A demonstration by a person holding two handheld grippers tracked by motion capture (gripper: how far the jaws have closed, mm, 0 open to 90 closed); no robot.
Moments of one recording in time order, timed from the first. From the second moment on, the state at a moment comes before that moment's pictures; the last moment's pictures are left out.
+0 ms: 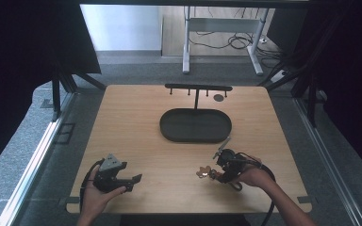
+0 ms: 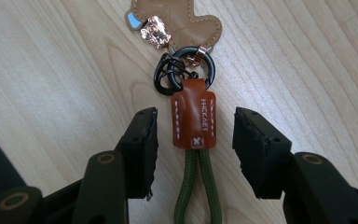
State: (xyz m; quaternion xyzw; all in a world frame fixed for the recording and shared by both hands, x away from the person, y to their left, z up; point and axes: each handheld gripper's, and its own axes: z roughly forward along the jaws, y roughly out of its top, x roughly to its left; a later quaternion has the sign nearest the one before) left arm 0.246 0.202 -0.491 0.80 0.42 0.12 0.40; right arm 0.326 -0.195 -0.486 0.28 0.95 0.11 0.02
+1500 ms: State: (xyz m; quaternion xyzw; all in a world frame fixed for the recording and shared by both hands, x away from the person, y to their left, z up) left arm 0.240 0.209 -0.481 0.79 0.43 0.15 0.42; right arm 0.336 -0.196 -0.434 0.27 0.95 0.15 0.03
